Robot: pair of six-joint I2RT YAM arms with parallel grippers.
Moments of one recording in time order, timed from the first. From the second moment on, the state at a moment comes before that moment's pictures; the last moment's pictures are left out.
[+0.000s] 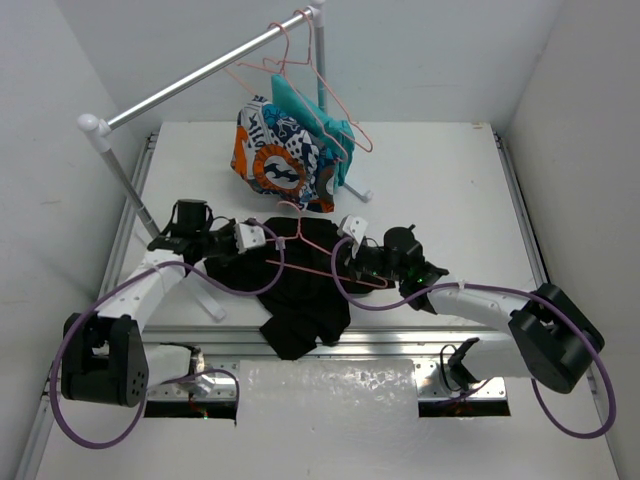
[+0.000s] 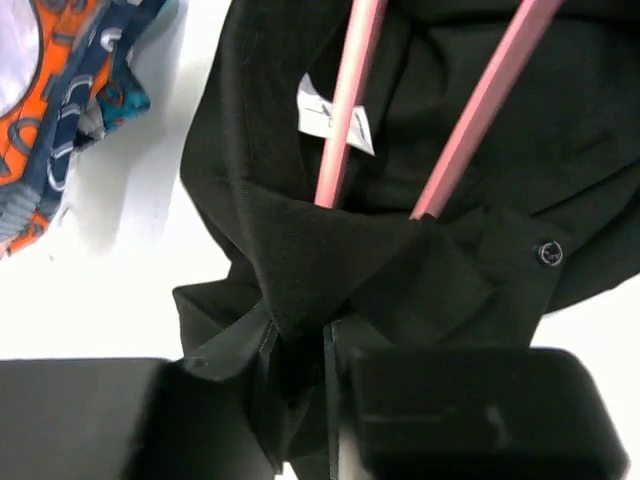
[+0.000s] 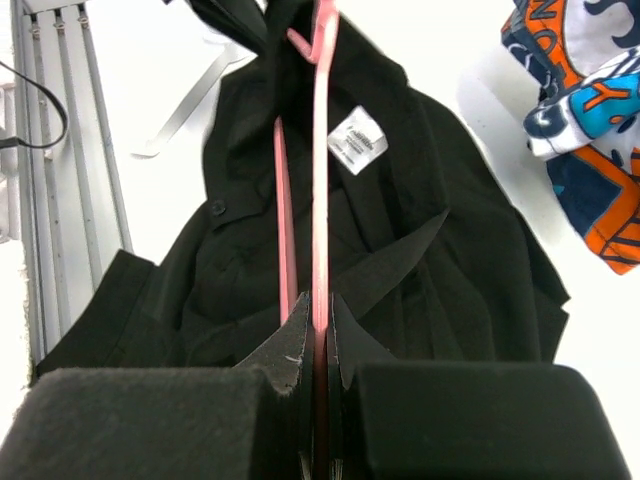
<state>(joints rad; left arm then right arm) -0.06 1.20 0.70 -0.36 0.71 1.08 0.71 1.31 0.48 0.61 -0.44 -0.11</state>
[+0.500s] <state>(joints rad) -0.14 1.16 0.74 -0.42 0.90 1.07 0.70 1.31 0.50 0.61 -0.51 -0.18</state>
